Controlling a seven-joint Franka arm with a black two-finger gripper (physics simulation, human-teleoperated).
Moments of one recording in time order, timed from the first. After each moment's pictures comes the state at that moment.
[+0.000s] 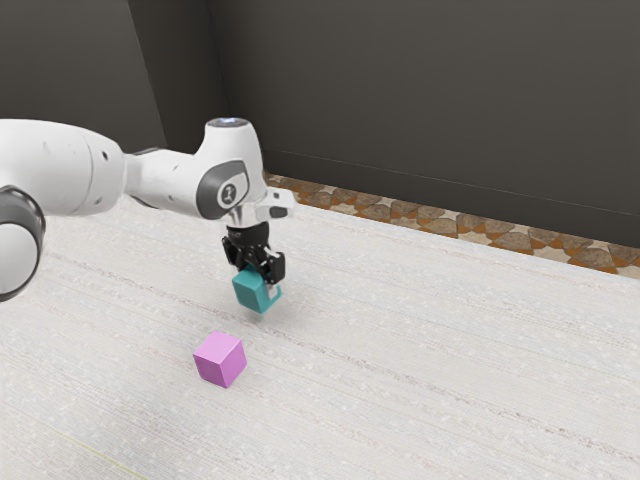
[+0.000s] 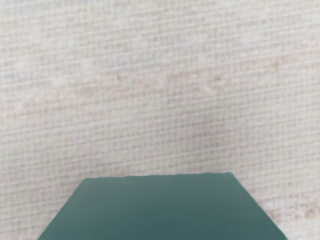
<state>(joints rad) 0.04 0.49 -0.06 -1.68 0.01 2.13 0.16</state>
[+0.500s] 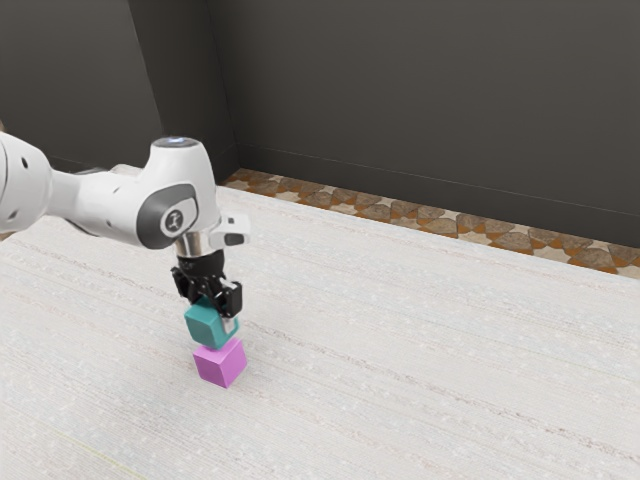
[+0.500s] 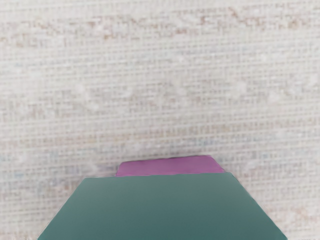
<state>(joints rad) 0.04 0.13 -0.04 -2.14 -0.01 2.19 0.10</state>
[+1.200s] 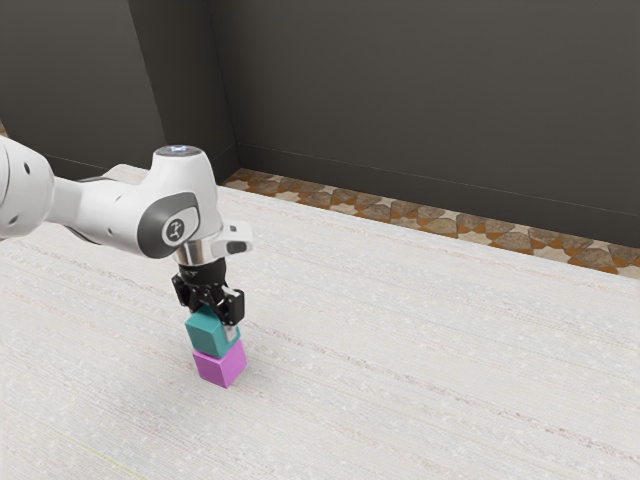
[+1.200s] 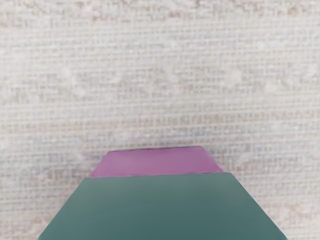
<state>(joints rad) 0.03 0.12 -0.04 -2.19 -0.02 2.22 0.05</state>
